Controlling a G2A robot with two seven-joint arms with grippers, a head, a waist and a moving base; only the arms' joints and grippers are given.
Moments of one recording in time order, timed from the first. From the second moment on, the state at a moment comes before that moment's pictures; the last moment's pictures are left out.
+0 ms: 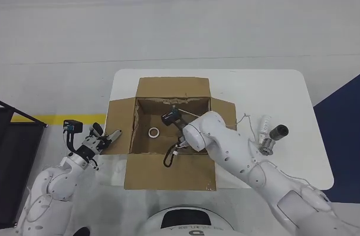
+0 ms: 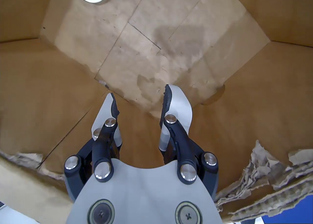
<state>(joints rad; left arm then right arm) 1.78 -1.15 -1.72 -1.66 0.74 -0.56 -0.25 -0.91 -1.36 0.66 -1.59 -1.06 0.28 1.50</state>
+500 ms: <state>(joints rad) 1.78 -1.15 -1.72 -1.66 0.74 -0.56 -0.25 -0.87 -1.40 0.62 -1.42 -0.97 0.25 1.53</state>
